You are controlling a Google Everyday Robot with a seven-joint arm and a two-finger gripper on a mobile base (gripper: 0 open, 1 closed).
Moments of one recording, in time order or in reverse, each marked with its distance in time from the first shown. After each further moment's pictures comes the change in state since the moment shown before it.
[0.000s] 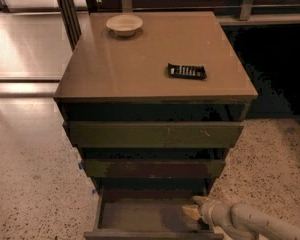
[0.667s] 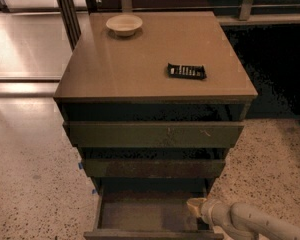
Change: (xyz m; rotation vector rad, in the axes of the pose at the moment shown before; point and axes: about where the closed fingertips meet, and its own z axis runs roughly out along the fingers) arm 0.000 0.000 0.000 0.000 0.000 0.000
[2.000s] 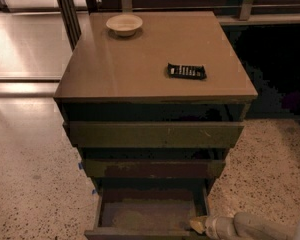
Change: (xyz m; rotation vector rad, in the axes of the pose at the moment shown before) arm 0.091 0.004 0.024 -0.131 0.130 0.211
